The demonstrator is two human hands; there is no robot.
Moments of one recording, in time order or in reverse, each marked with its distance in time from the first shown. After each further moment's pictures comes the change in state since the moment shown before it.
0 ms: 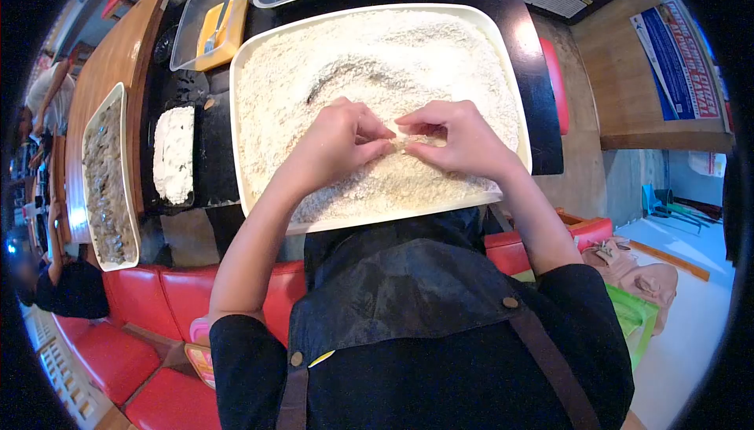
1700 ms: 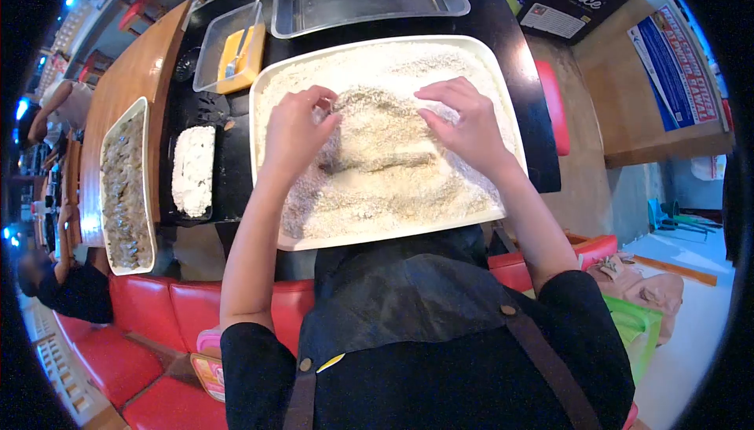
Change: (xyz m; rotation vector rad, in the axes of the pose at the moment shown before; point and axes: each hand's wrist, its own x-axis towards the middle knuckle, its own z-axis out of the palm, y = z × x) left_hand 0.008 -0.023 -0.046 0.394 0.399 -0.165; right_hand 0.029 0.010 -0.016 -0.271 0.448 -0.313
